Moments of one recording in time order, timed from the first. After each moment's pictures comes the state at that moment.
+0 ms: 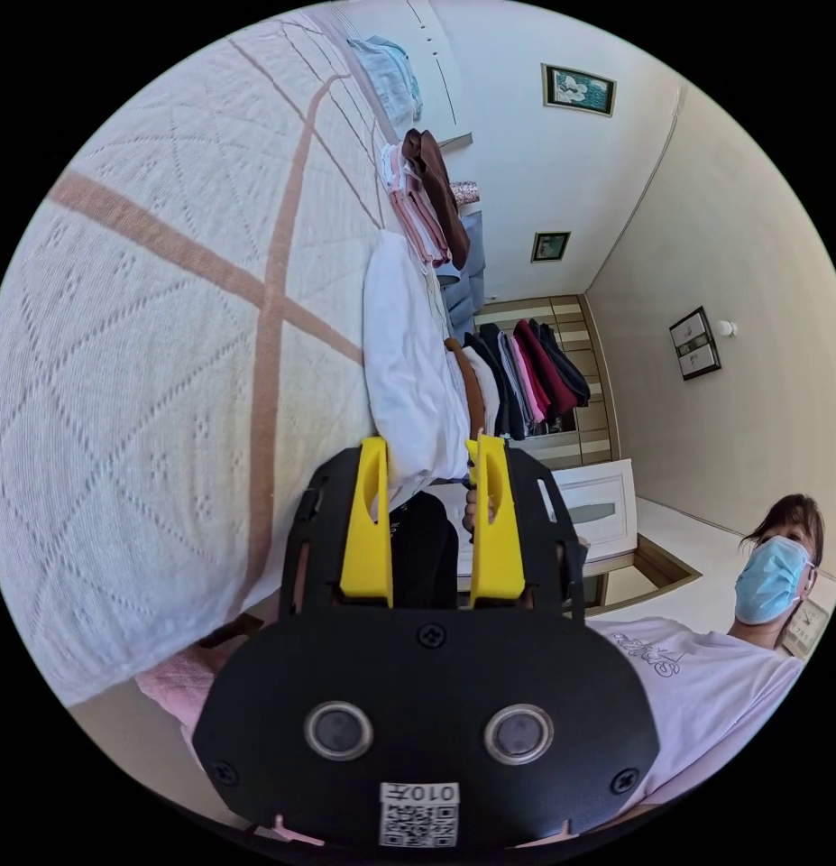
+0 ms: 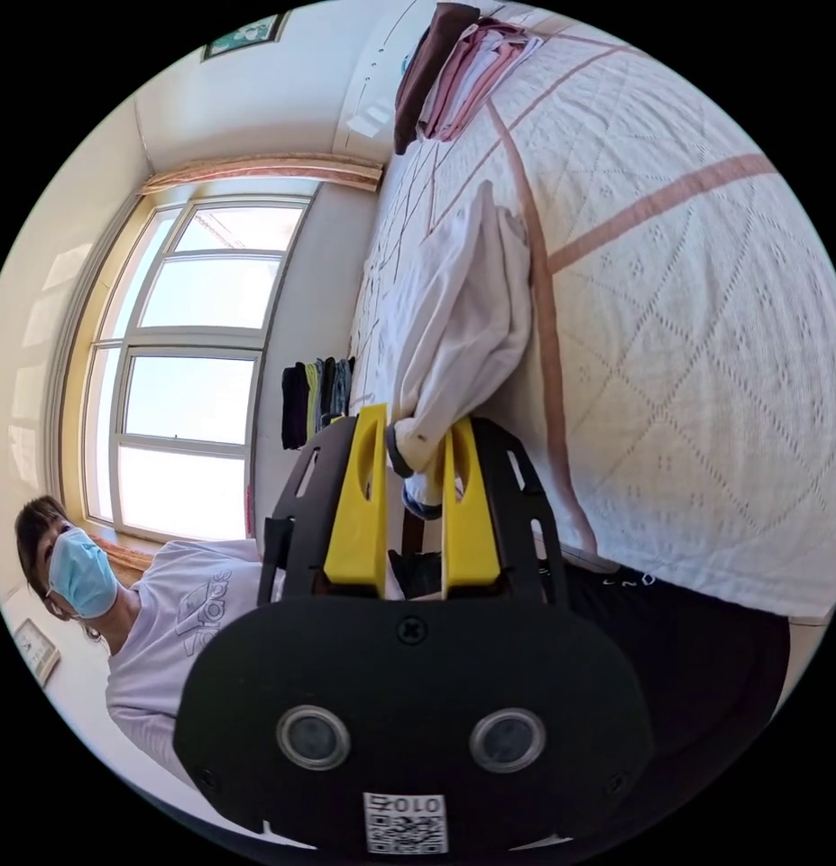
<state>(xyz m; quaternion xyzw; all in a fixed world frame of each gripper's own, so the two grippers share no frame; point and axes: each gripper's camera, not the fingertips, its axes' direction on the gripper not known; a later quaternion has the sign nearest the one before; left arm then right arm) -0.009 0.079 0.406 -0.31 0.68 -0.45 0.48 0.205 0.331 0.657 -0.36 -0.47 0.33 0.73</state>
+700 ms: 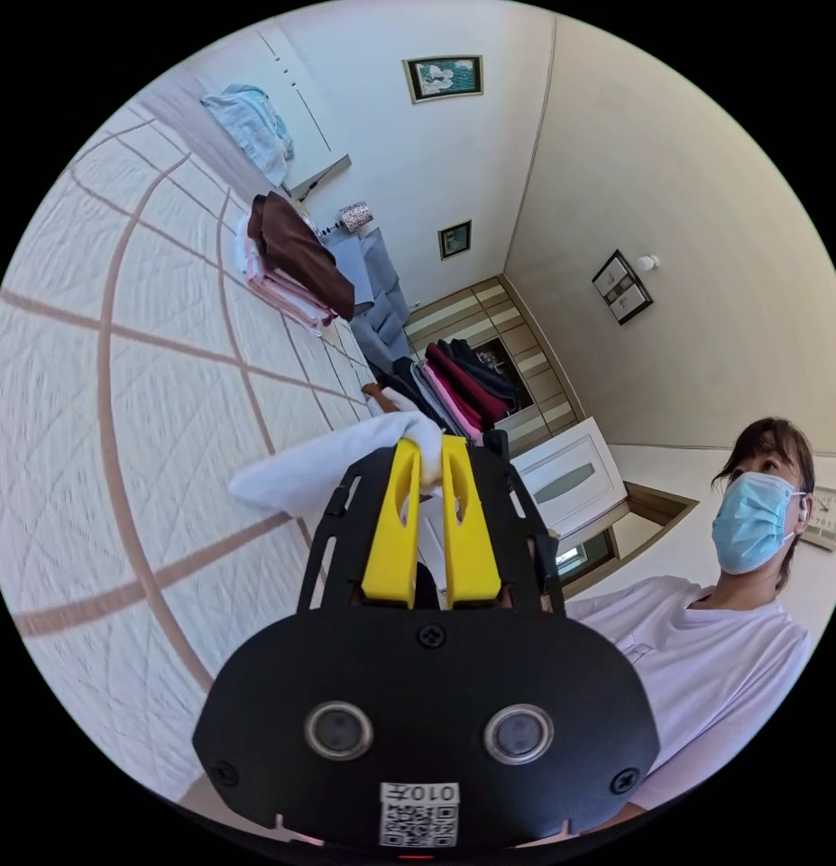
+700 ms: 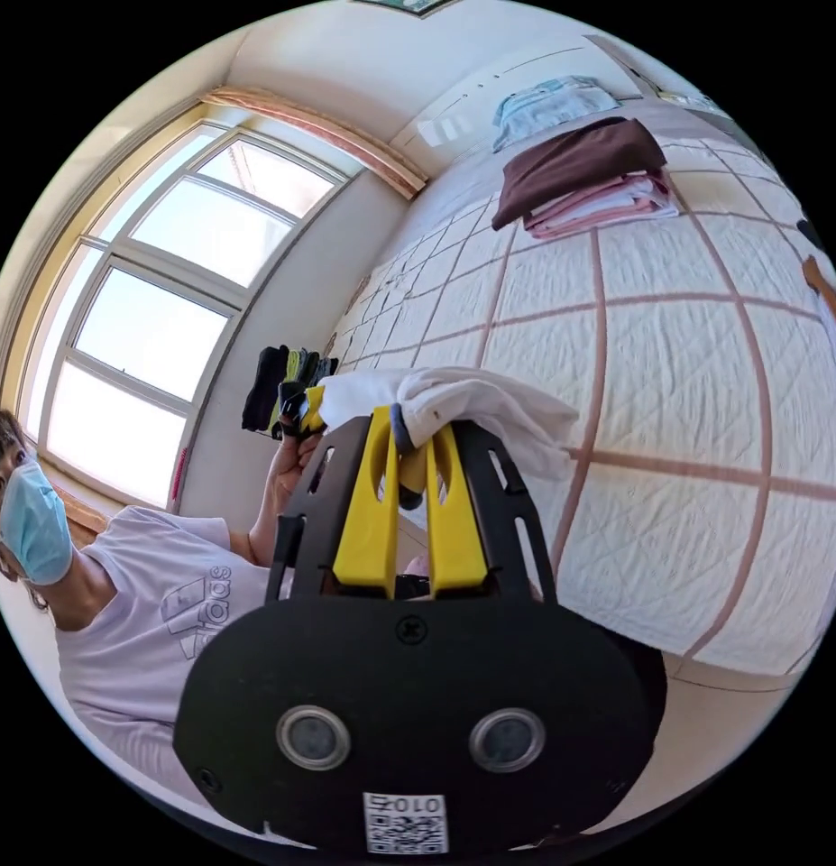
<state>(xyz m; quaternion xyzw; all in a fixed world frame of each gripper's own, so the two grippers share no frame) -0.049 -0.056 0.431 -0.17 0.74 -0.40 0.52 0.169 0.135 0.631 -0.33 -0.42 0.18 0.83</state>
